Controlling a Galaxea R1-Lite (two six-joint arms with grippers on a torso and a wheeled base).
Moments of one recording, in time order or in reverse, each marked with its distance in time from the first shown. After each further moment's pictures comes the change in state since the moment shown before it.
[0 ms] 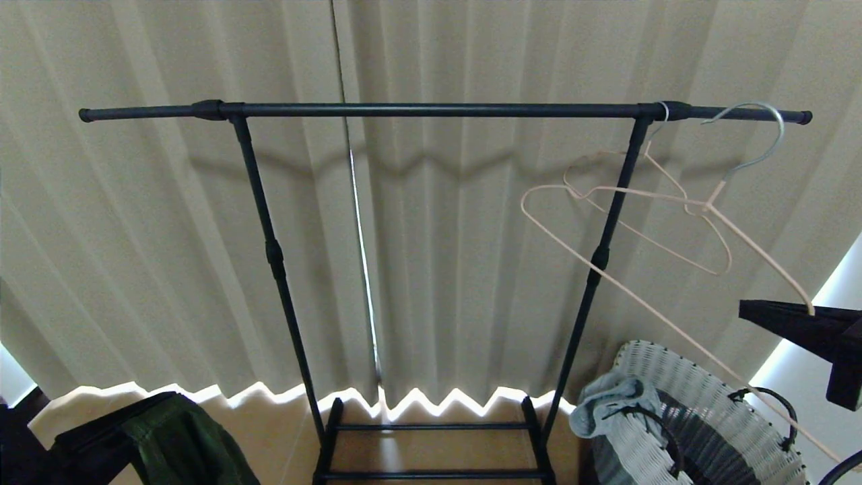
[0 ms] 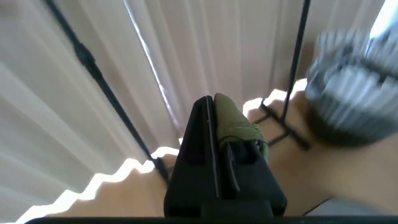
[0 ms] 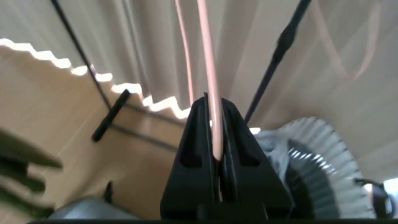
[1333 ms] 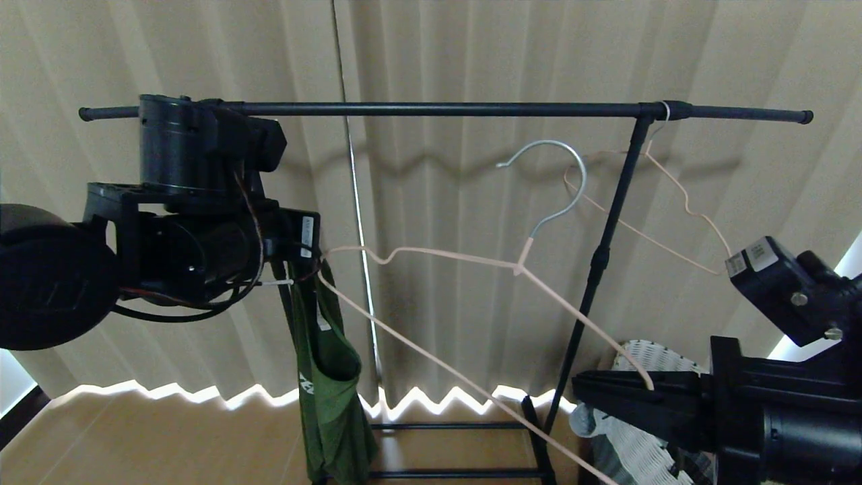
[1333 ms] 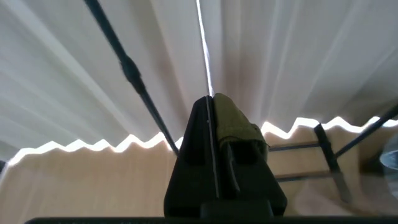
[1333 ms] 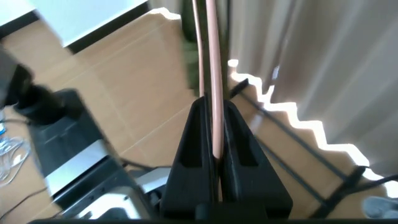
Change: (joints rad) left arm -0.194 0.779 -0.982 0.387 0.606 -0.256; right arm 0.575 0.190 -0.016 -0.151 0.002 0.195
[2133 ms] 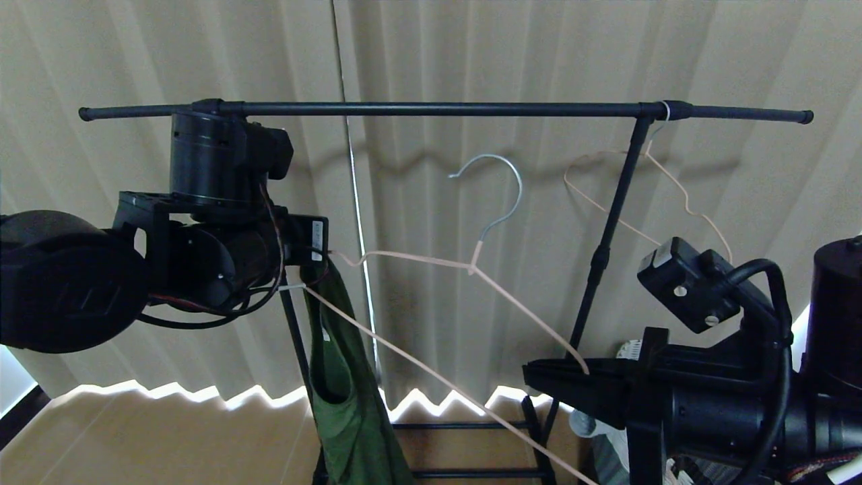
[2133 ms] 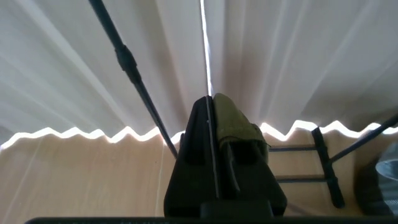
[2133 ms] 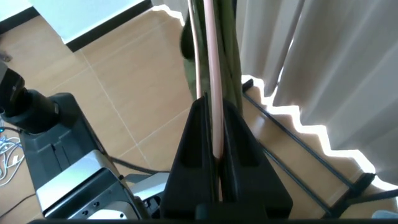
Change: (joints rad) left arm -0.024 0.029 -0.002 -0.004 0.076 -0.061; right arm 0.016 0.139 -0.023 -0.111 -0.013 0.000
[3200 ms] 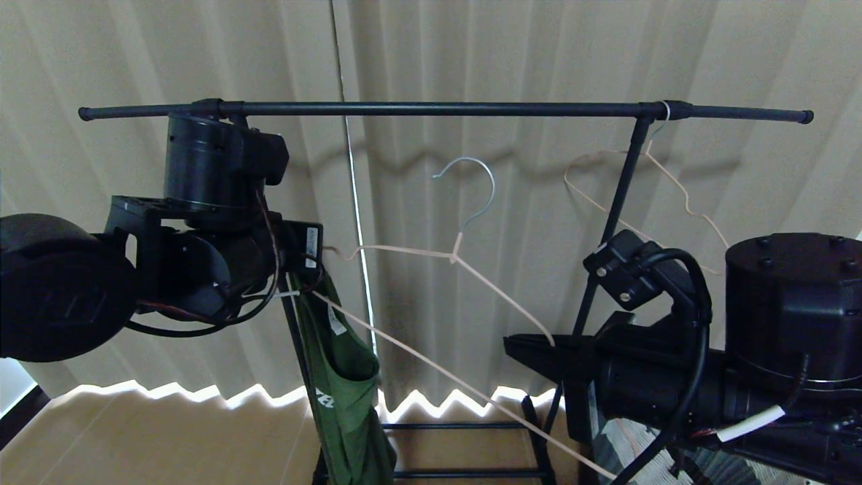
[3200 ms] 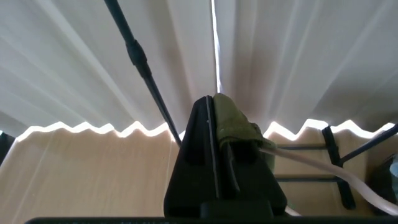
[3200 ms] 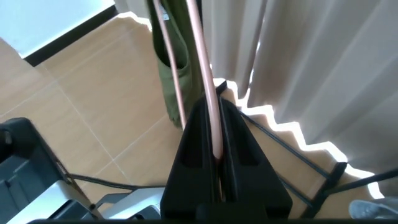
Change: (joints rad) left arm -0.012 -0.025 0.021 0.037 0.039 -0.001; right arm -0.001 0.124 -0.039 -0.084 -0.147 0.009
